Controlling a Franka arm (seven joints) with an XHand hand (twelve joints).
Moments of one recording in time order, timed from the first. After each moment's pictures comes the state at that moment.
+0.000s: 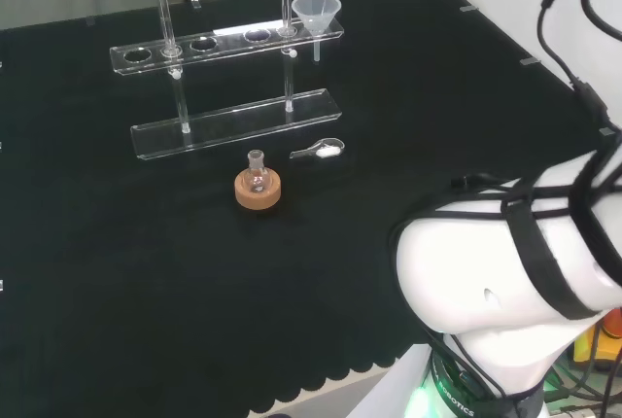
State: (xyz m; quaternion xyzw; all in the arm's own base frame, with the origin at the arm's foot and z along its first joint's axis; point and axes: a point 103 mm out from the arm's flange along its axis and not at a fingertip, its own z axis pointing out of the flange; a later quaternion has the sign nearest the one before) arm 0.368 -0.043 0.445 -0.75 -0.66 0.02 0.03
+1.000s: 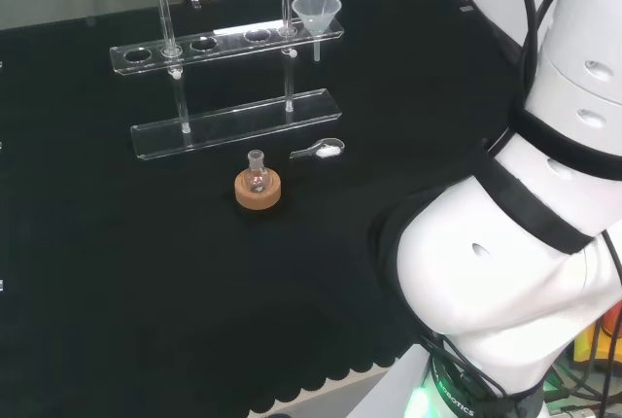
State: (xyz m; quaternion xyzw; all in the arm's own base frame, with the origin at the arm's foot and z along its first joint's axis) arm 0.512 -0.084 0.373 -0.73 -0.68 0.06 0.04
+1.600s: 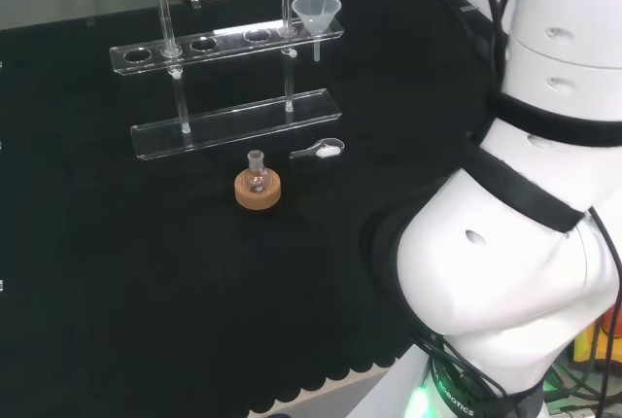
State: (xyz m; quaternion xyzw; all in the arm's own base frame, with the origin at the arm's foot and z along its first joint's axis) arm 0.550 -0.088 0.337 -0.71 -0.70 0.09 0.07
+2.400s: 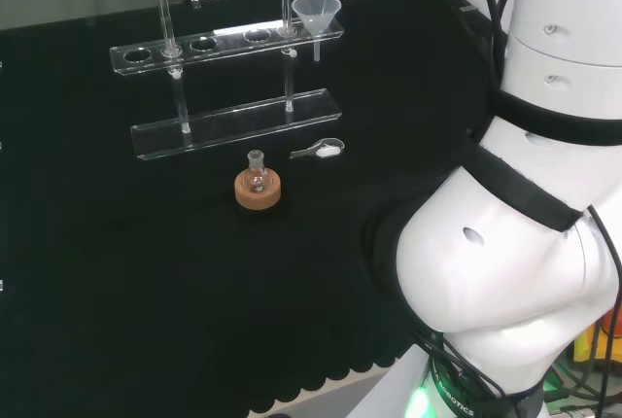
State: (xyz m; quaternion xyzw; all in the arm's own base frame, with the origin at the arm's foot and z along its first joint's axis) arm 0.543 -0.100 0.331 -0.71 -0.70 0.09 0.07
